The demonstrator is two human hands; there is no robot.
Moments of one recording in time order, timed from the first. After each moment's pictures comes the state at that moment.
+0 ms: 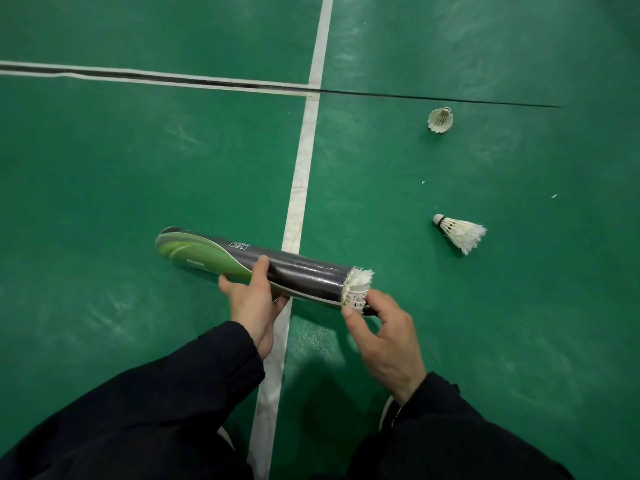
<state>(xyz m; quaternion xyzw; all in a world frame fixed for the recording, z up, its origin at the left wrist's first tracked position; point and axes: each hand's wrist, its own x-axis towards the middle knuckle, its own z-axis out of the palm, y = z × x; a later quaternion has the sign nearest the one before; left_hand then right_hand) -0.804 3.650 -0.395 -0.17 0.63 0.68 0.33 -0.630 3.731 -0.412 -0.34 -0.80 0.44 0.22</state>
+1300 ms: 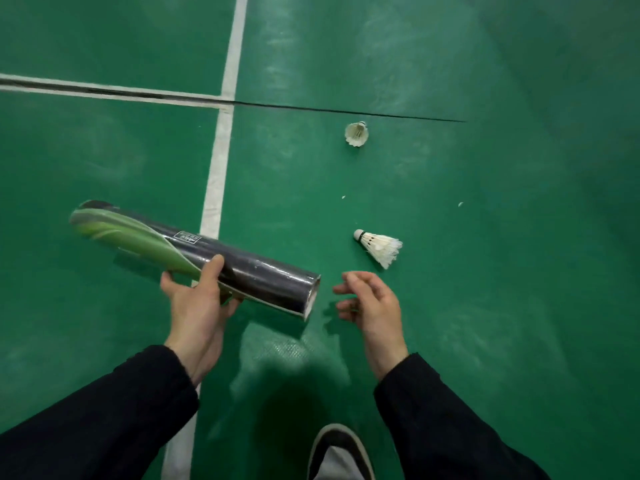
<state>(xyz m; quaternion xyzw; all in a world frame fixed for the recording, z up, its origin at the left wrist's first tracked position) -0.789 3.733 -0.383 -0.09 0.62 0.68 0.38 -0.596 3.847 -0.407 -0.51 -0.46 0.68 0.27</state>
